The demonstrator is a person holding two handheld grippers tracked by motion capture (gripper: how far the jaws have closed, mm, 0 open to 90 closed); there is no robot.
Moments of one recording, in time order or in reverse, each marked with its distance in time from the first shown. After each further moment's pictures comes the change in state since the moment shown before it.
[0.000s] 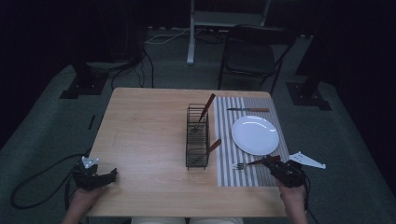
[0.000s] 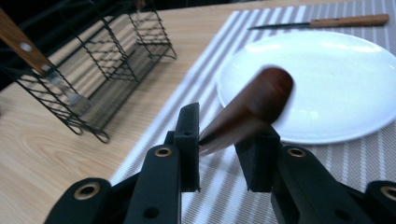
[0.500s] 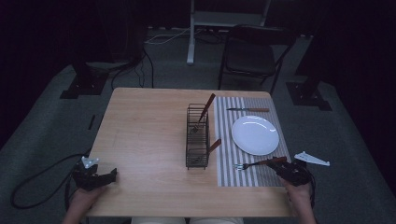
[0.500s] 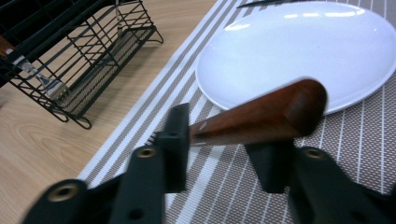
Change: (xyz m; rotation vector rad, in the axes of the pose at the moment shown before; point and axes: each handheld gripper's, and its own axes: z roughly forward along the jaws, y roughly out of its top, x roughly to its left) left arm 0.000 0.000 0.000 -0.001 0.000 0.001; right arm -0.047 -0.015 0.009 0.045 0.059 0.050
